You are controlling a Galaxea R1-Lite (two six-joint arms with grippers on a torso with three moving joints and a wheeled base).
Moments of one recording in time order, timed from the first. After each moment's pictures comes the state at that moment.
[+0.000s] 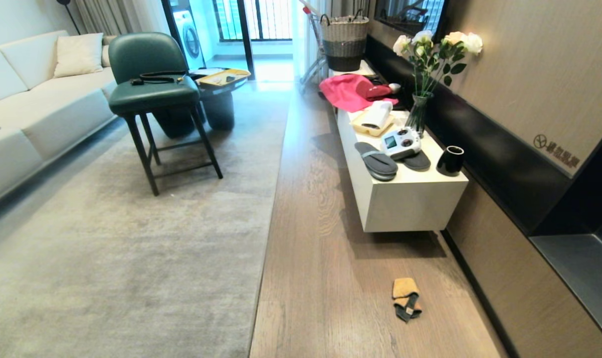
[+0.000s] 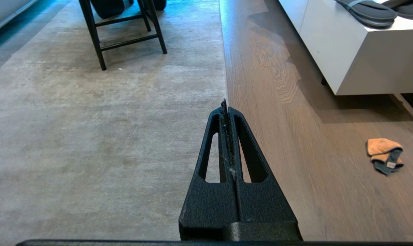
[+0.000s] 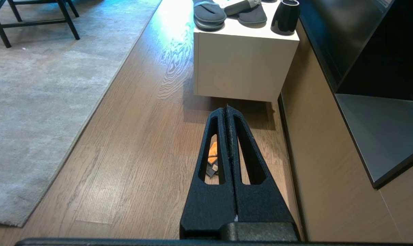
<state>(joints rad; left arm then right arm) 0.00 0.00 0.00 0.00 -0.01 0.01 0.01 0.00 0.00 0.00 0.06 -0.08</state>
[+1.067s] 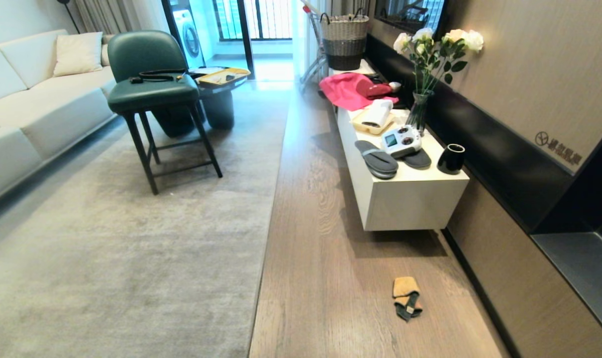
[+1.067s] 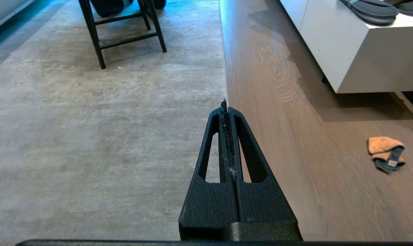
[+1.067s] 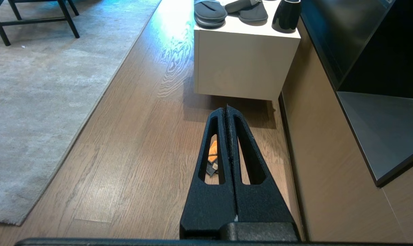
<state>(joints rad) 0.00 0.00 0.00 0.00 -0.01 0.01 0.01 0.00 0.00 0.00 0.06 -0.08</state>
